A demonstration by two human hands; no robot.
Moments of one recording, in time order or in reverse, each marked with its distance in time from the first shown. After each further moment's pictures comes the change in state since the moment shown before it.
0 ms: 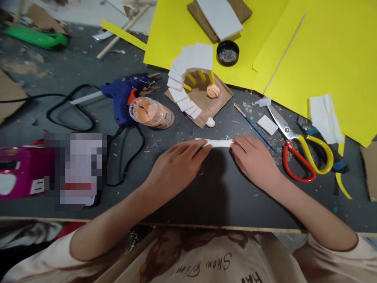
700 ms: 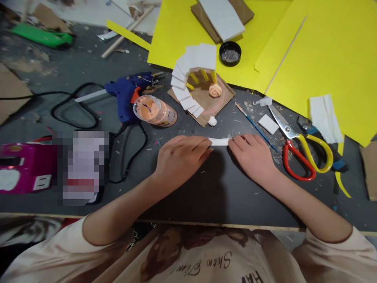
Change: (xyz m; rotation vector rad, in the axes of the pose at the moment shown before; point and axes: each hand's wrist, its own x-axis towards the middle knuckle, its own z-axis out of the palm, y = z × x) left_hand 0.009 -0.005 0.010 -0.030 0.054 -0.091; right_hand 0.008 -0.001 0.005 -0.262 0.038 -0.056
